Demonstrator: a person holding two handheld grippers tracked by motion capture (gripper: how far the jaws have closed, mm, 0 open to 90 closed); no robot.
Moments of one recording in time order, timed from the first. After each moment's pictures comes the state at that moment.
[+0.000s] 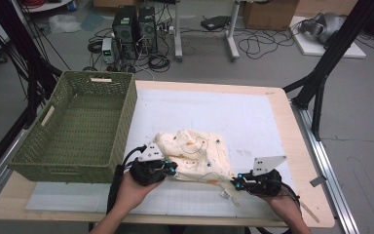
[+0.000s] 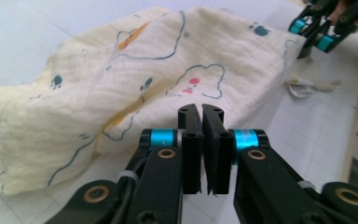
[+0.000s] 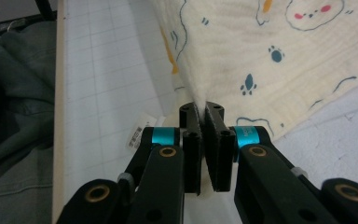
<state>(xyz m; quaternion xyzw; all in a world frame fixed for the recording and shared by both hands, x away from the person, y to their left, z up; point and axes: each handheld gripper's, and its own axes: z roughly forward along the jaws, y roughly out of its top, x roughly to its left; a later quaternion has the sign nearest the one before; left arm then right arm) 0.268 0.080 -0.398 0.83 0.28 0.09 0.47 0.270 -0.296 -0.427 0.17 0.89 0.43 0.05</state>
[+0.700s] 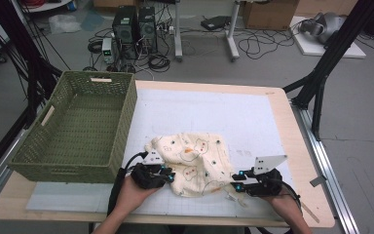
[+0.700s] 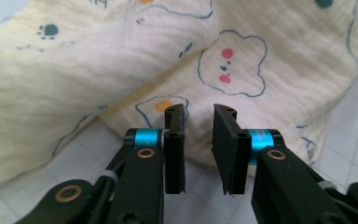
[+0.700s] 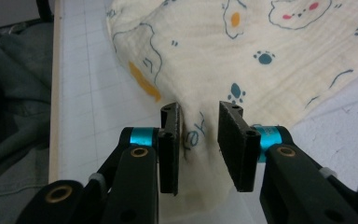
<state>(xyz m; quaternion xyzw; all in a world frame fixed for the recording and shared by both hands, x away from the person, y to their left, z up) 0.283 0.078 -0.443 0.85 0.30 0.07 0.41 0.274 -0.300 -0.431 0.17 0.88 0.44 0.04</state>
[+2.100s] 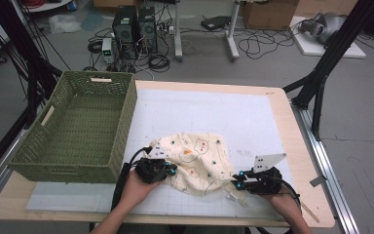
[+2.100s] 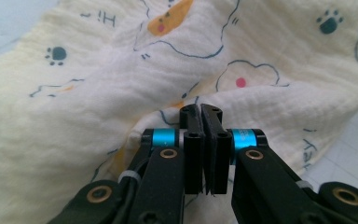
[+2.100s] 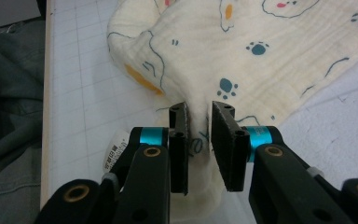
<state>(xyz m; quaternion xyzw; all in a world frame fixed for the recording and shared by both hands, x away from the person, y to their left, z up) 0.292 0.078 -0.432 0.85 0.30 0.08 0.43 0.279 -0.301 -0.435 0.19 0.89 0.42 0.04</state>
